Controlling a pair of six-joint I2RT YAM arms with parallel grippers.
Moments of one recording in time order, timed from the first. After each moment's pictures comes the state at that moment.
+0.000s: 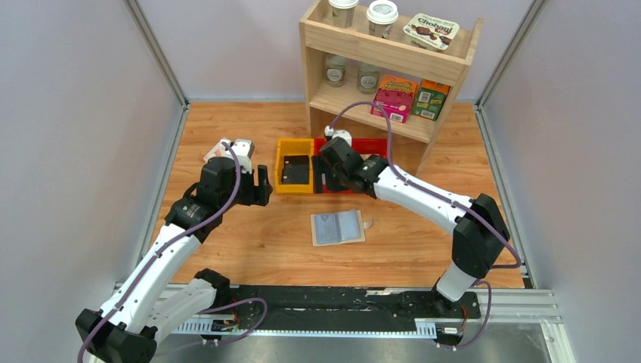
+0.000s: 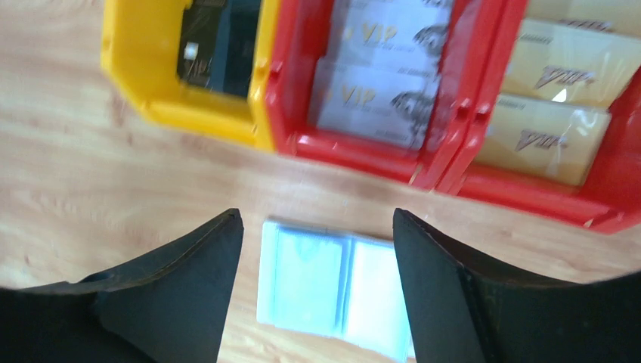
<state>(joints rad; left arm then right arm) -0.43 0.87 0.87 -0.58 -0.06 -0.22 0.81 1.68 1.39 -0.57 0.23 0.56</state>
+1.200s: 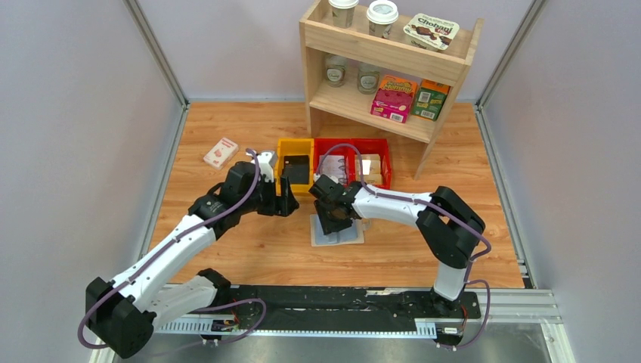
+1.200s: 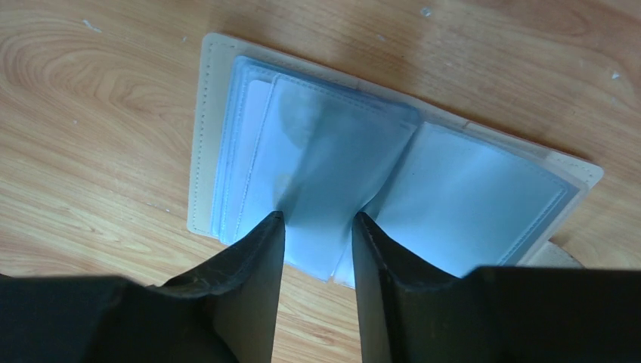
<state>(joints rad) -0.56 0.98 0.79 -0.49 0.12 -0.45 0.94 1.81 1.18 -0.57 0.07 0.57</state>
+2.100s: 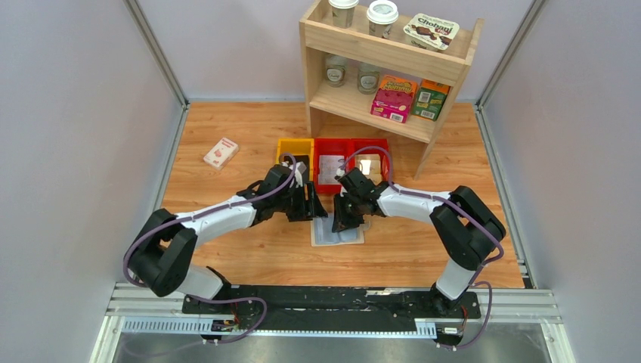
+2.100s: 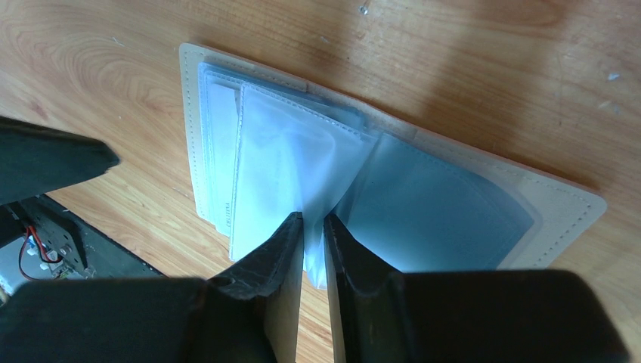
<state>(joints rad) -0.64 1.41 0.72 -0.09 0.32 -0.75 0.75 1.71 0.95 -0.31 -0.26 0.61</state>
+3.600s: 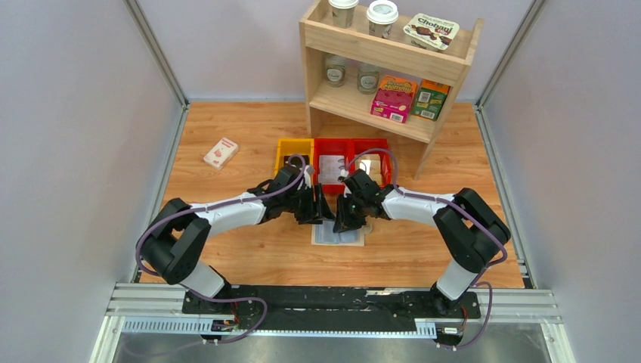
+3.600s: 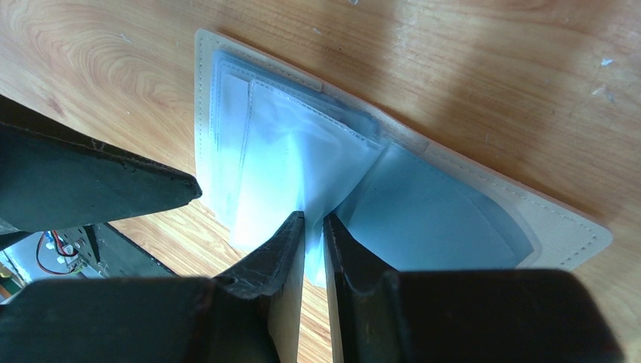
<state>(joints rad) -0.68 1.53 0.77 -0.04 0.38 -0.84 0.72 1.68 0.88 -0.24 -0.30 0.63</state>
